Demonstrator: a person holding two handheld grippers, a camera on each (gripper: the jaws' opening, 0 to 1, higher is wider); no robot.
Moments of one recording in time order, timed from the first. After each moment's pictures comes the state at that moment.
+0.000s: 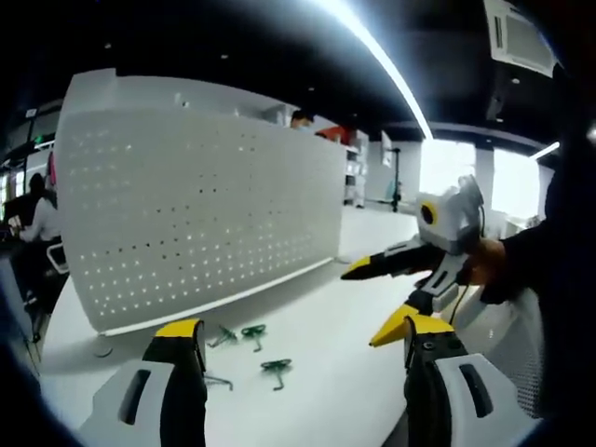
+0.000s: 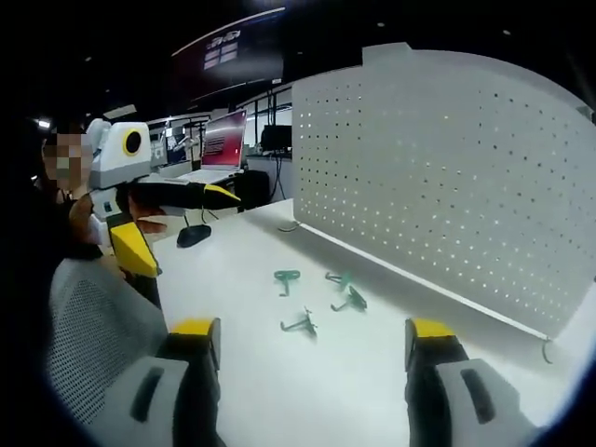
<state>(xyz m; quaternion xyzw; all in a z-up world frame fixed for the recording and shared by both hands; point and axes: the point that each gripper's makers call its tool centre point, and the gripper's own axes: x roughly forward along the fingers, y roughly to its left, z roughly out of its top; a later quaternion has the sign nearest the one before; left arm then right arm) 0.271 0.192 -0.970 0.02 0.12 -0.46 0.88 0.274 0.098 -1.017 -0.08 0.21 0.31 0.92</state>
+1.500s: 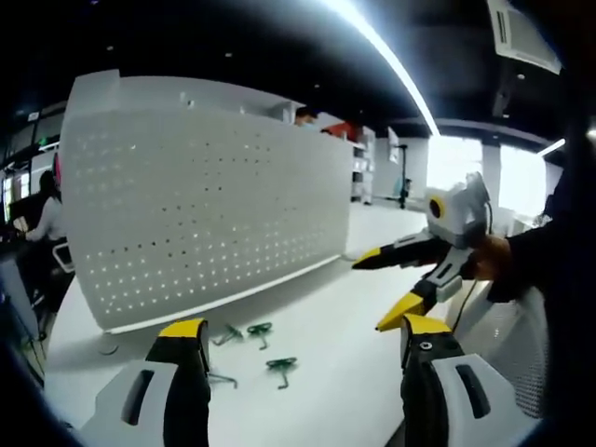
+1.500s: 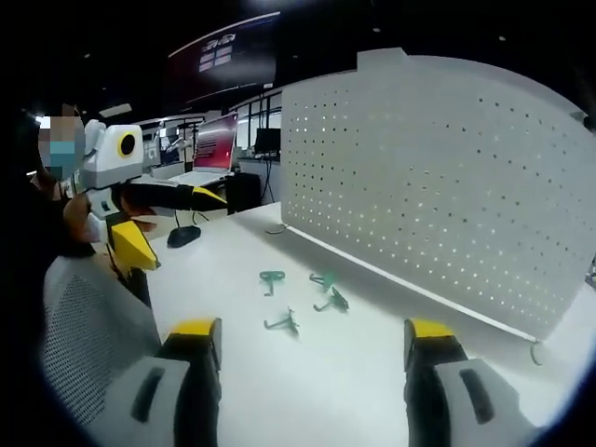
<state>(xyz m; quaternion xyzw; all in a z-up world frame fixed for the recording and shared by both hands) 0.275 0.194 -0.972 0.03 0.12 -0.45 0.89 0.277 0.080 -1.013 -0.08 0.20 0.29 0.93</state>
